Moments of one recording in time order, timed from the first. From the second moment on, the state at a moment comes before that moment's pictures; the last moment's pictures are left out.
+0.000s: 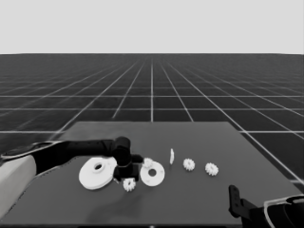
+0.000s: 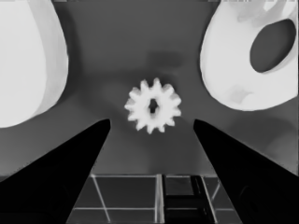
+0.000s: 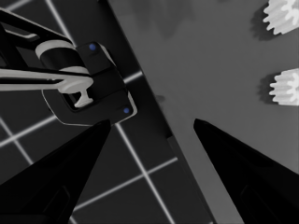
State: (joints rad) left arm 0.16 2.68 -1.20 0.34 1.55 -1.48; right arm -0.35 1.76 -0.39 -0.70 -1.18 0.32
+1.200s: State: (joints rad) left arm -0.22 2.67 -1.12 -0.04 1.57 -1.54; right arm -0.35 1.76 -0.39 -0.70 -1.18 0.32
